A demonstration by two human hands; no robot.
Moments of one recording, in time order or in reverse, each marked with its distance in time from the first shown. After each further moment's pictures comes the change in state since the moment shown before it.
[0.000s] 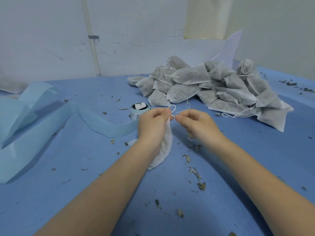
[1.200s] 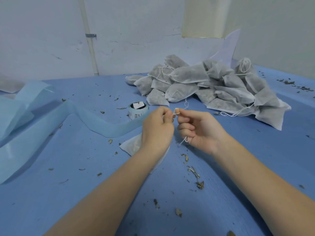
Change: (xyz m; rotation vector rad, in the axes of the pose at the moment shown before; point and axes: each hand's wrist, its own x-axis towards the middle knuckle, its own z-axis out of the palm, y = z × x) left_hand -0.014 -0.003 0.006 0.318 -0.020 0.257; right_hand -0.005 -0.011 -0.001 0.900 -0.248 0.352
